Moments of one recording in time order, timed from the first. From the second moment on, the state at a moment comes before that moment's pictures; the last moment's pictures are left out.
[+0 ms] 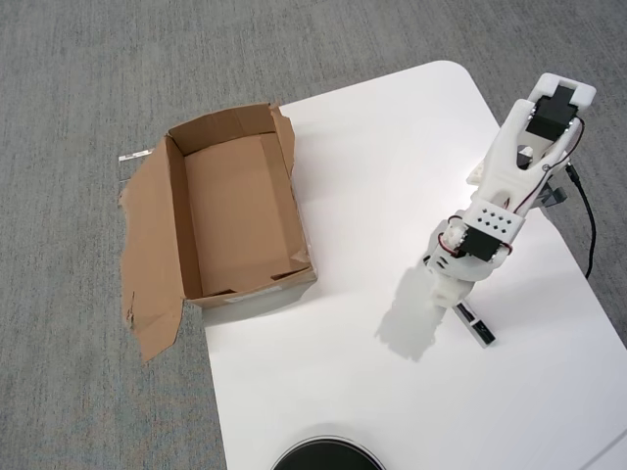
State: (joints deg) arm -44.9 89.8 118.9 52.5 181.0
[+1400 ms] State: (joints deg) arm -44.3 93.6 116.2 52.5 181.0
